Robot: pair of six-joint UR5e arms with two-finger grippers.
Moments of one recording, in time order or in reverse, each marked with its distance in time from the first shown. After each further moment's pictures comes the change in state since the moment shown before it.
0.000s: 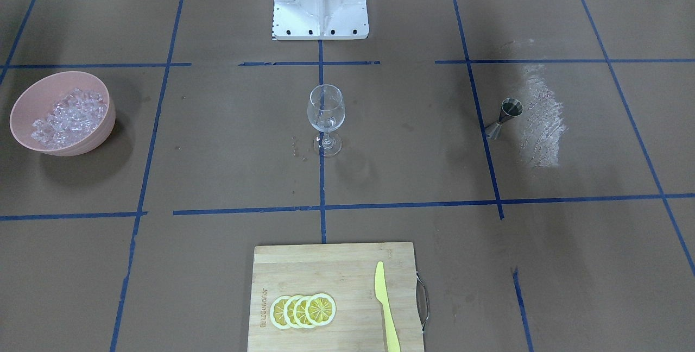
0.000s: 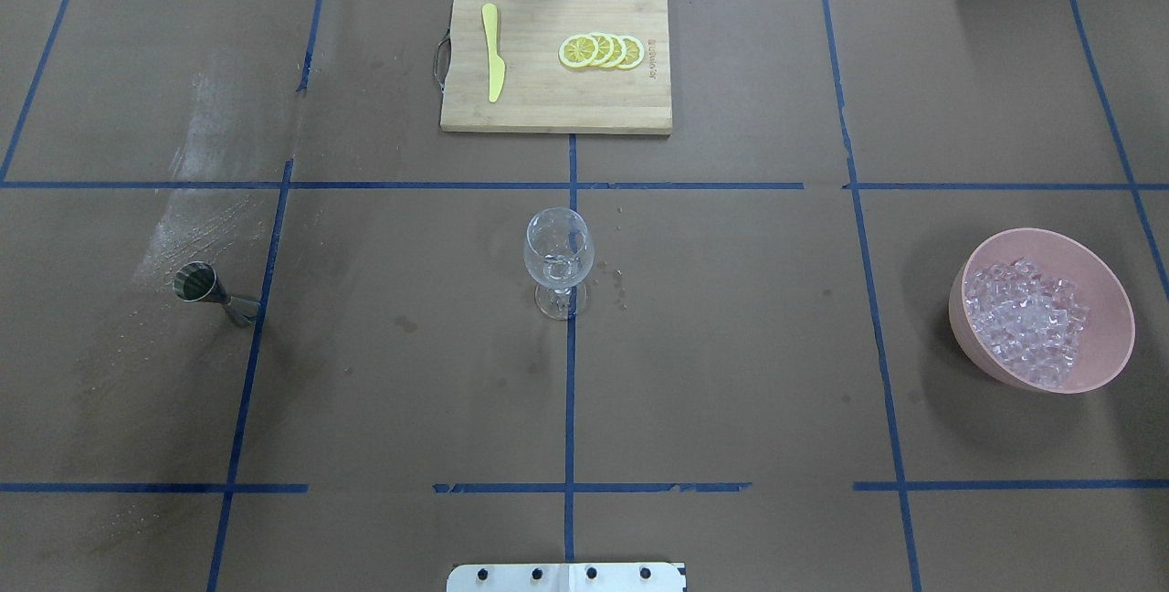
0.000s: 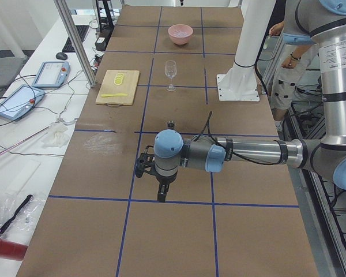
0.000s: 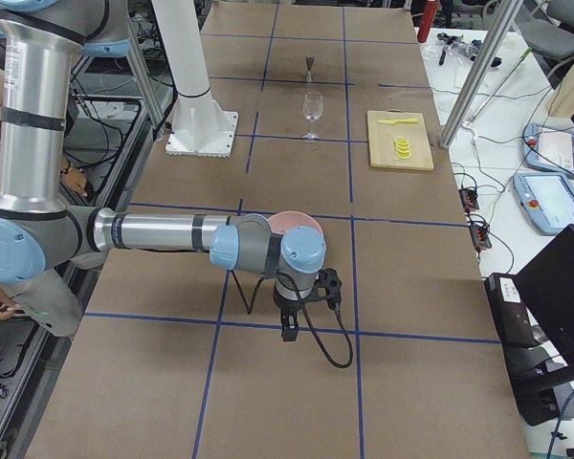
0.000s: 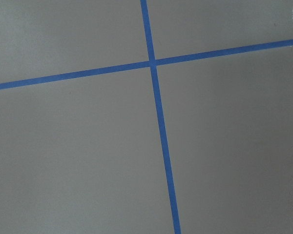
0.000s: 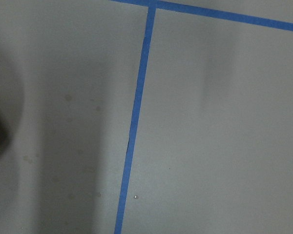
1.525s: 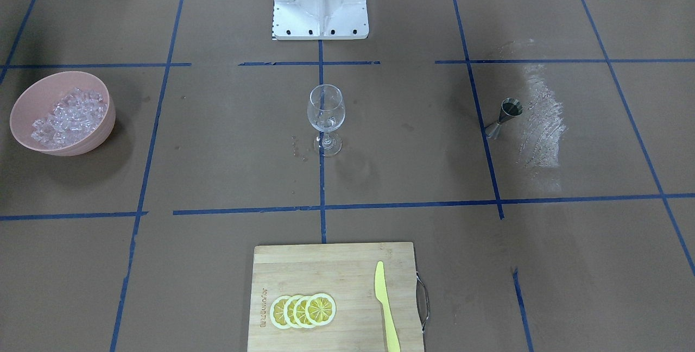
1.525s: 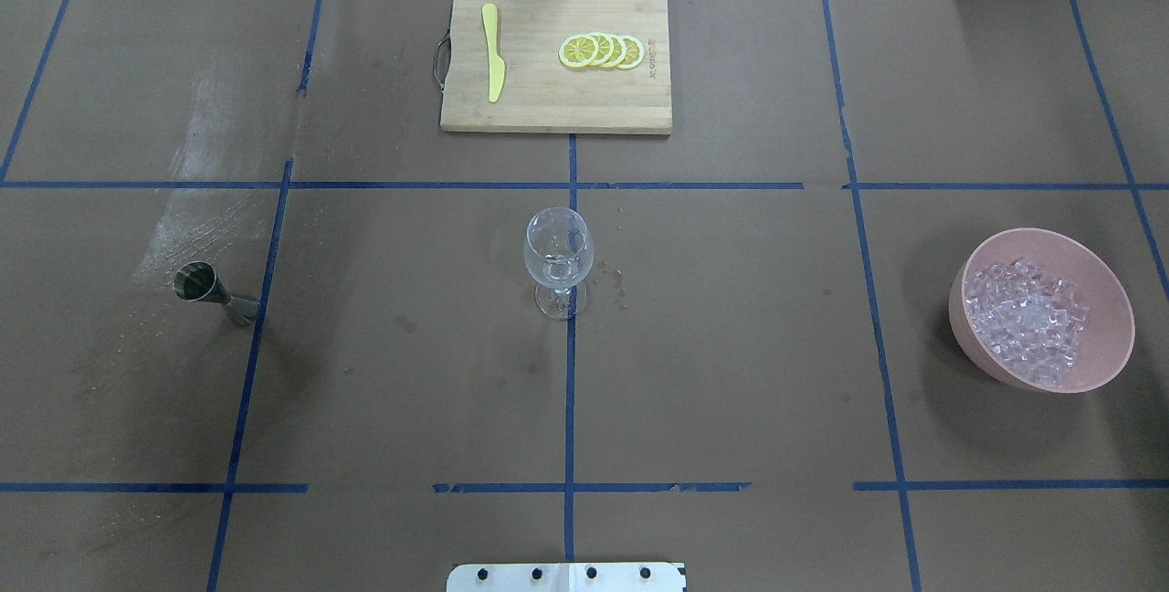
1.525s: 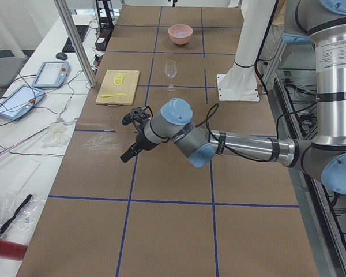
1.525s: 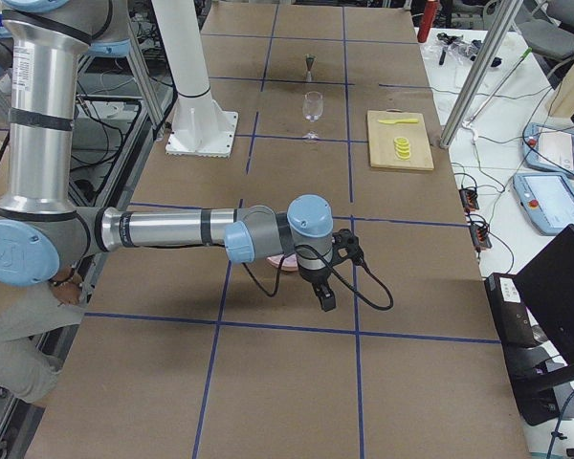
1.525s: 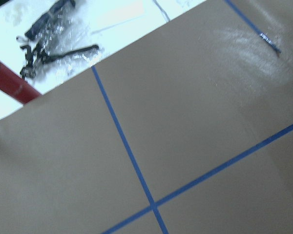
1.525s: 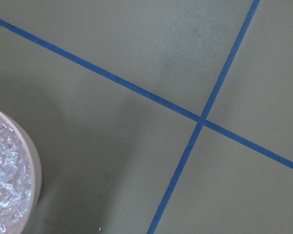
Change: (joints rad) left arm 0.008 -0.079 0.017 -0.756 0.105 -0.081; right arm -0.077 0.038 0.026 0.331 -0.007 0.025
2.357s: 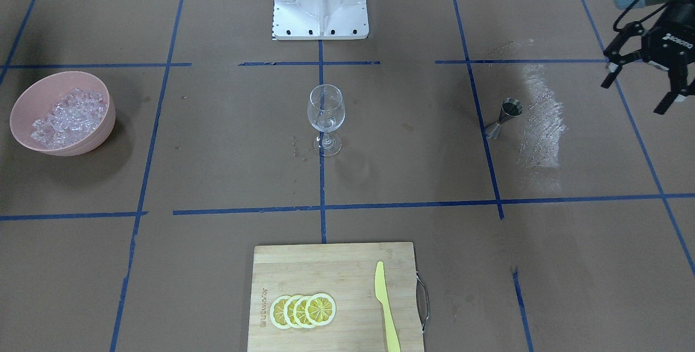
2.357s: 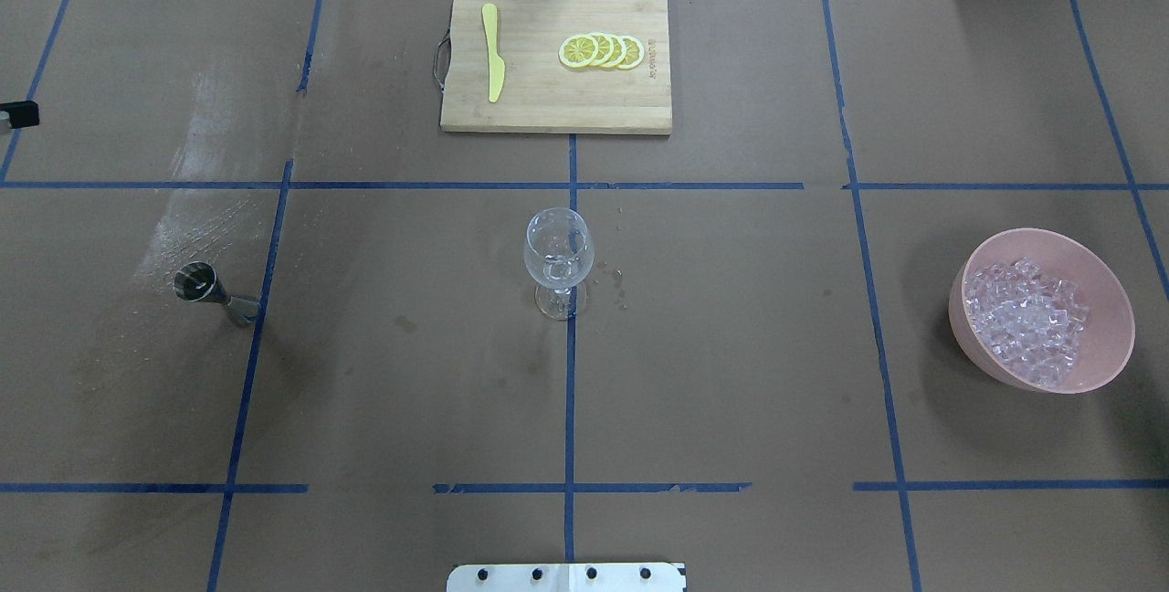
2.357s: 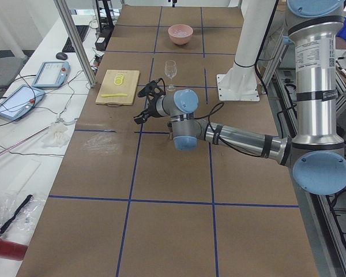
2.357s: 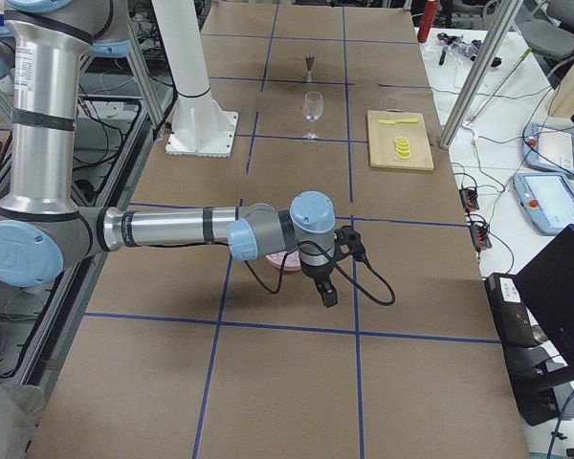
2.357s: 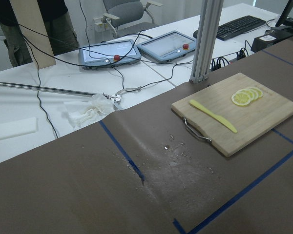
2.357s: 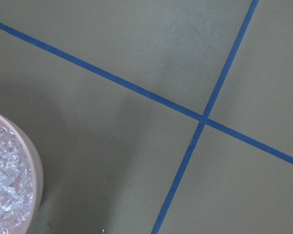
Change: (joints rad) left arm 0.448 0.016 -0.116 -0.355 0.303 -0.597; right arm -0.002 -0.002 -0.006 0.001 0.004 0.021
